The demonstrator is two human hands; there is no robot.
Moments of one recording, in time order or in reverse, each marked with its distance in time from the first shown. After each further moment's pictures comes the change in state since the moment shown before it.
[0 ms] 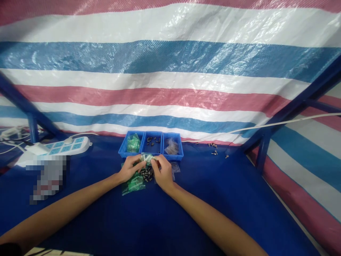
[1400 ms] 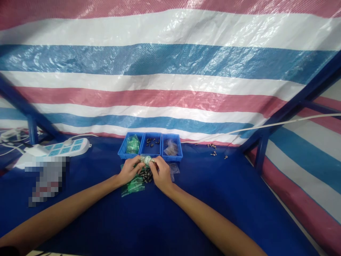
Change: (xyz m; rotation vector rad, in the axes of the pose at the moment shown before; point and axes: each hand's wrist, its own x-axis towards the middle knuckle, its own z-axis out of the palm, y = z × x) left_hand -0.004 -0.003 0.003 0.140 0.031 0.054; right_hand -0.001 0.000 0.000 -0.055 -0.051 -0.071
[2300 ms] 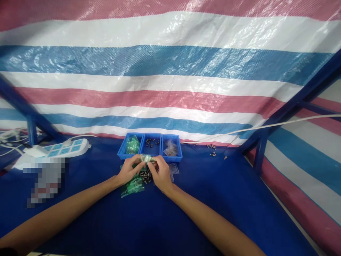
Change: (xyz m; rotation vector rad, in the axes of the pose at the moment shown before) left_hand 0.002 0.004 0.001 -0.100 0.040 -0.055; right_hand 0.001 -0.001 0.001 0.064 -0.004 0.055
